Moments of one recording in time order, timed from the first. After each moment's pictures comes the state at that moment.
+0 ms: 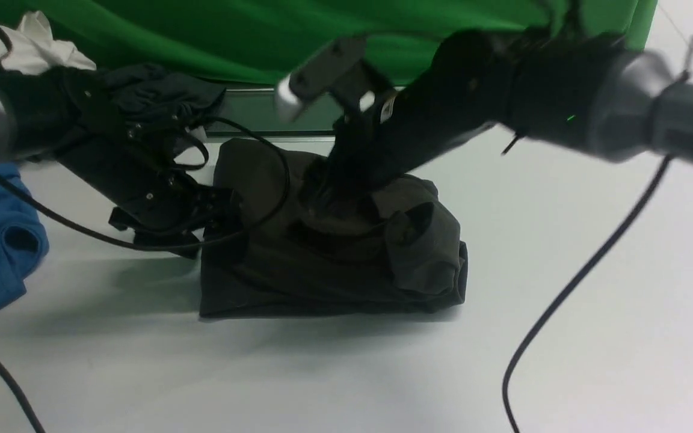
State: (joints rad) right arm 0.64 1.99 -1.60 0.30 0.64 -0.49; left arm -0.03 1.89 -1.27 -0.46 0.83 0.34
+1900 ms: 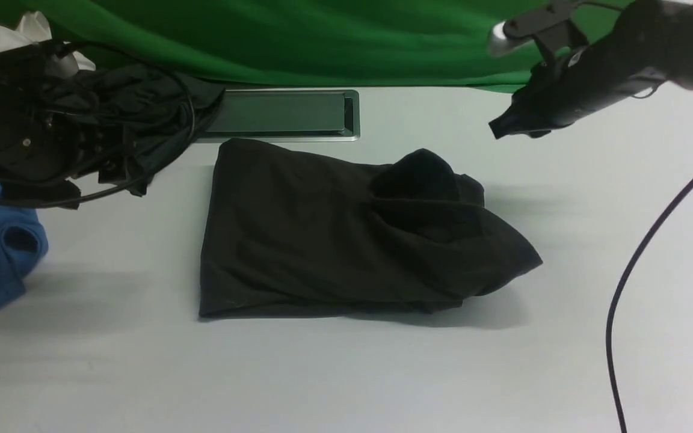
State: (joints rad) right arm 0.22 2.02 -1.61 0.24 0.63 -0.45; left arm 0.13 1.67 -1.27 -0.27 0.89 0.15
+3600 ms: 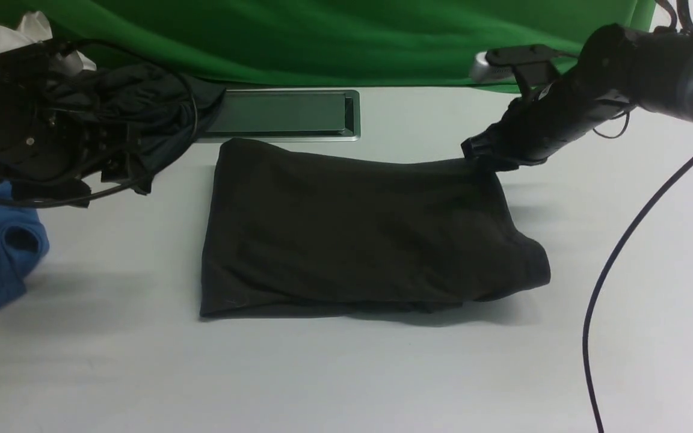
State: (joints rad) right arm 0.23 2.11 -1.61 0.28 0.67 -0.25; left arm 0.13 1.67 -1.27 -0.30 0.89 0.18
